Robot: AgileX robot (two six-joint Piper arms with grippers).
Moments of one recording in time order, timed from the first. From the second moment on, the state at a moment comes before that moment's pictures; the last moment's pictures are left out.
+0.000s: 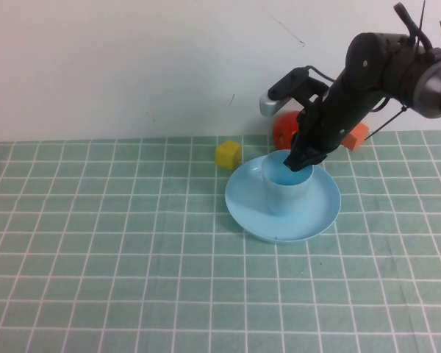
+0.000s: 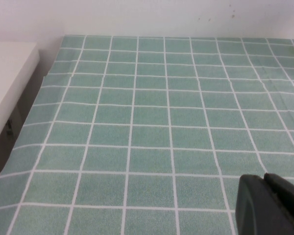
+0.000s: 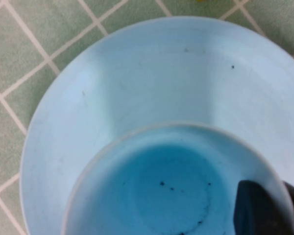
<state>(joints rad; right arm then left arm) 0.36 2.30 -2.03 0.26 1.03 -0.66 0.00 -0.02 0.02 -0.08 0.38 -0.05</state>
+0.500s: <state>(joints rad) 0.35 2.23 -2.03 0.35 0.96 -0.66 0.00 -0.02 0.02 -0.08 0.38 -0.05</state>
